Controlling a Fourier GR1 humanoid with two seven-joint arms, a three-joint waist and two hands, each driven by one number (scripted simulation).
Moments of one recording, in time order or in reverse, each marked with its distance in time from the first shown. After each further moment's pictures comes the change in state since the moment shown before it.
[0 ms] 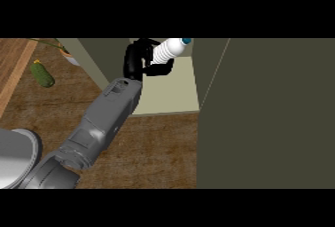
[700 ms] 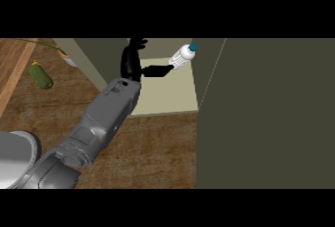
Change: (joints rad) left arm -0.035 0.000 0.018 0.097 -0.026 0.075 -0.021; right arm -0.011 -0.010 -0.012 0.007 -0.021 0.008 0.005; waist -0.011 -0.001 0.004
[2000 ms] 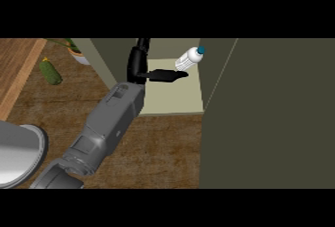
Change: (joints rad) left arm 0.103 -0.033 0.072 -0.211 0.093 -0.347 -0.247; right arm 0.052 0.002 0.024 -0.036 0.052 -0.034 -0.027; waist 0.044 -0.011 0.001
